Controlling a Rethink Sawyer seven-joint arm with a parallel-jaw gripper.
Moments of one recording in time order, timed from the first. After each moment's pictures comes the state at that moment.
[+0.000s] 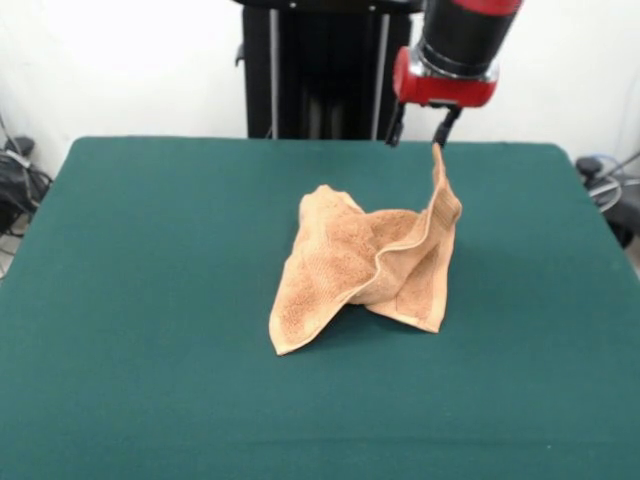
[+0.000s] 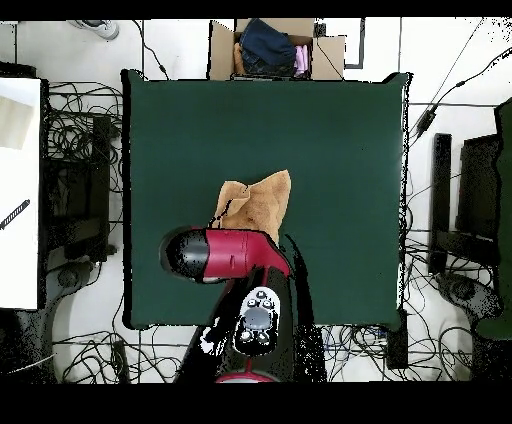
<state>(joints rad) 0.05 -0.68 -0.15 1.83 -0.05 0.59 1.58</state>
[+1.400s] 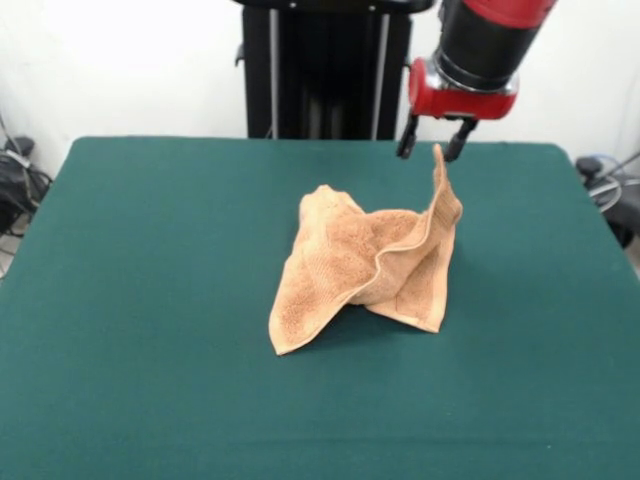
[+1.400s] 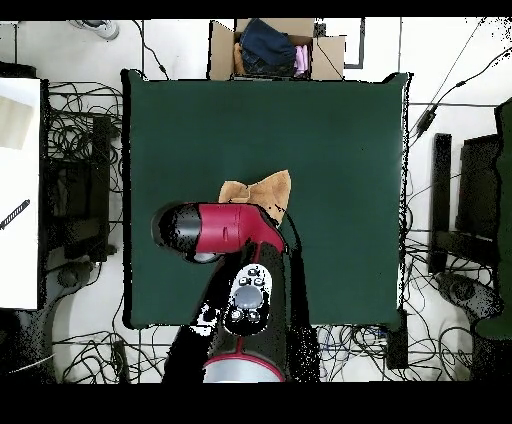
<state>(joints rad) 0.07 -0.65 -0.15 1.70 -0.05 0.72 1.58</state>
